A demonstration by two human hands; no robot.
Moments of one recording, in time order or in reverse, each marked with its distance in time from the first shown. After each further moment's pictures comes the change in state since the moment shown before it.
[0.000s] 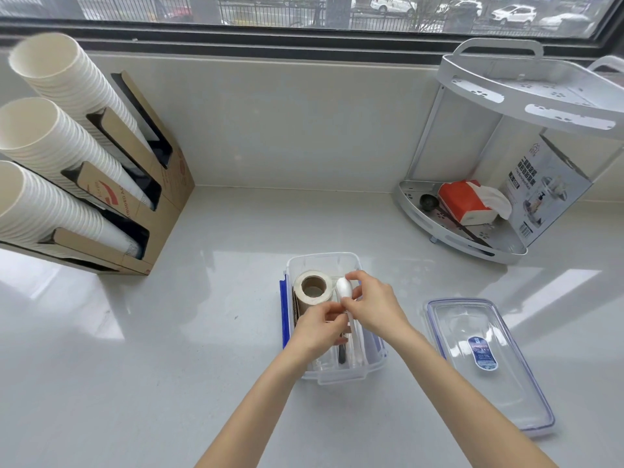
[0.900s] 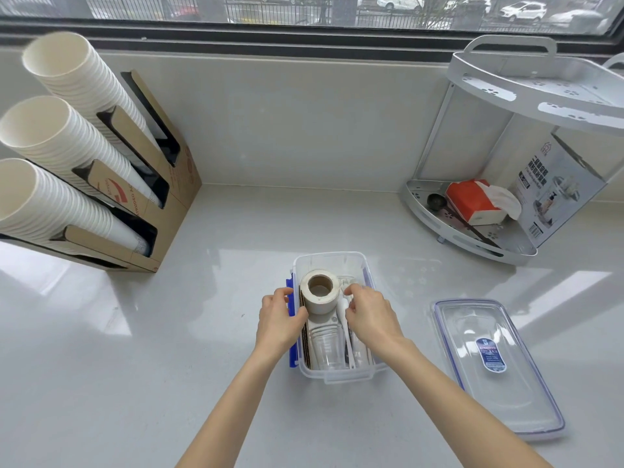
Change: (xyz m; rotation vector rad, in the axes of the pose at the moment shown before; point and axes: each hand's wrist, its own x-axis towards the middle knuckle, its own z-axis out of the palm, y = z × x) left_hand 0.003 -0.019 -0.046 0.331 0.385 -0.028; right_hand -0.002 0.006 0.025 -0.290 -0.001 -0.060
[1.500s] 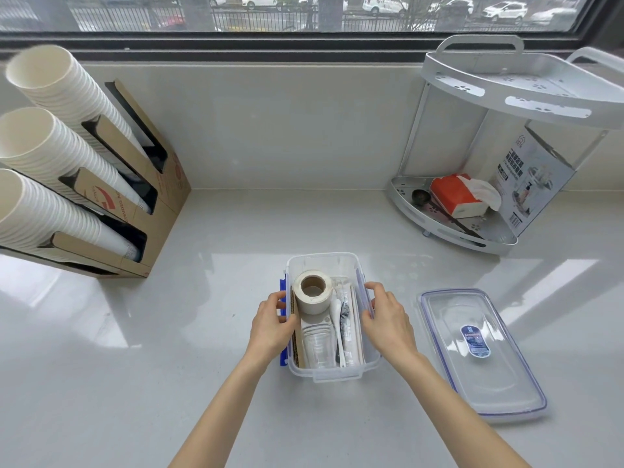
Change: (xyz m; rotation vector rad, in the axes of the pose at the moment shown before) left_hand -0.017 0.000 0.002 -0.093 -0.064 0.023; right_hand -0.023 0.038 -0.002 0.173 0.143 0.119
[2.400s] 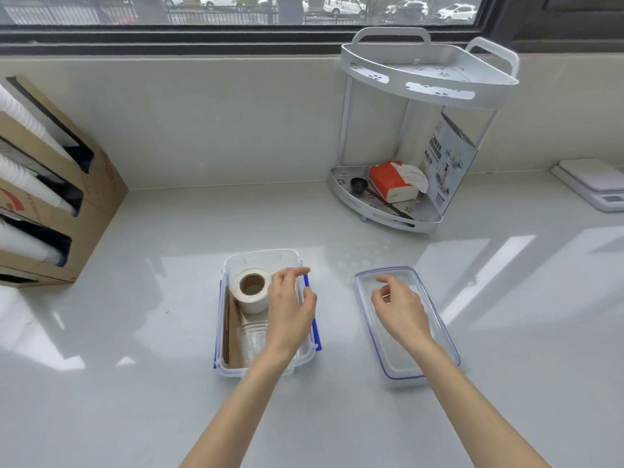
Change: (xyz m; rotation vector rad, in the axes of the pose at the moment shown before) left_hand -0.039 0.056 0.112 0.024 0.119 0.420; right_hand -0.016 0.097 -0.076 0.113 0.137 0.154
